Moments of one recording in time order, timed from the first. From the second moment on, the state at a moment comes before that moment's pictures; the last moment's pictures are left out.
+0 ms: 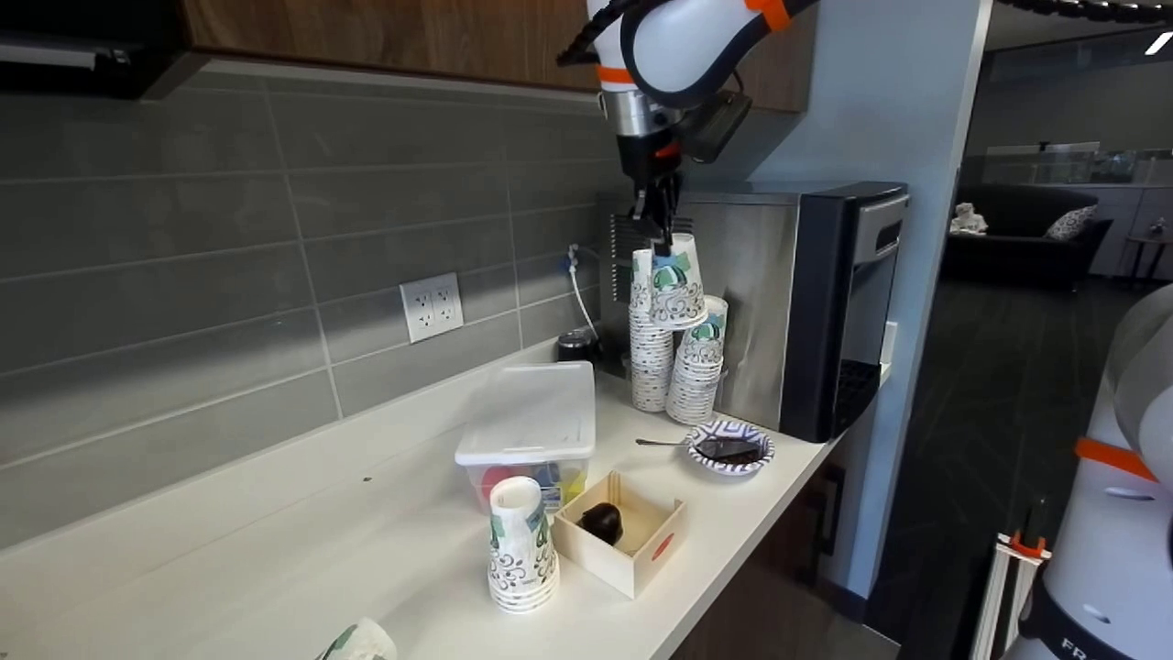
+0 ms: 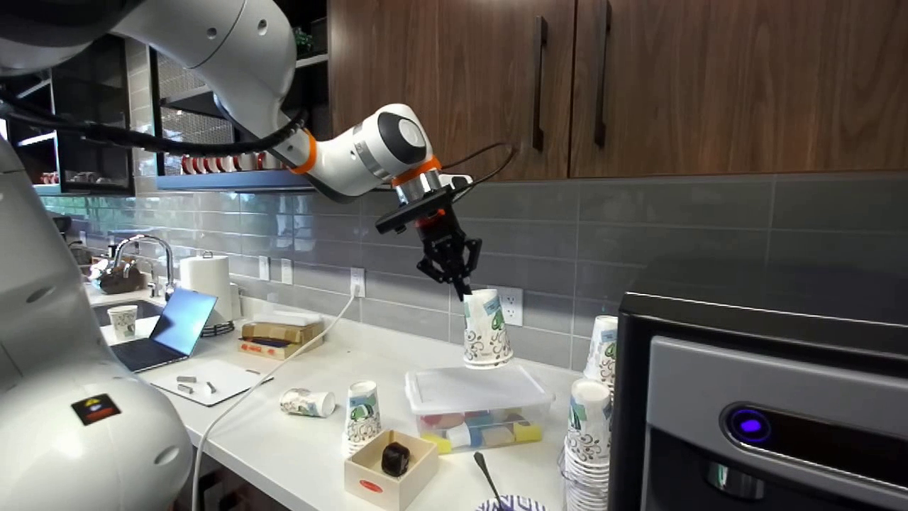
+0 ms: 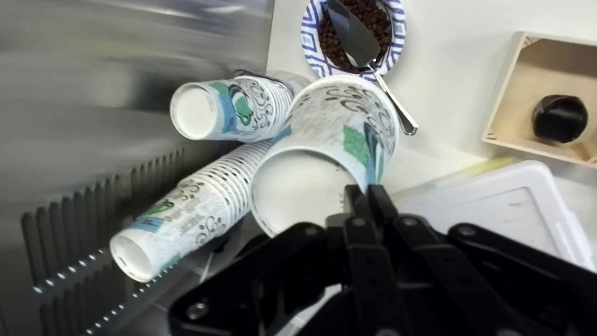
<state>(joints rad) 0.00 -0.32 0.05 -2.23 -0.45 2.01 -0.02</state>
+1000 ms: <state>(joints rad) 0.20 -0.20 0.09 -2.28 -0.33 2.18 -0.59</state>
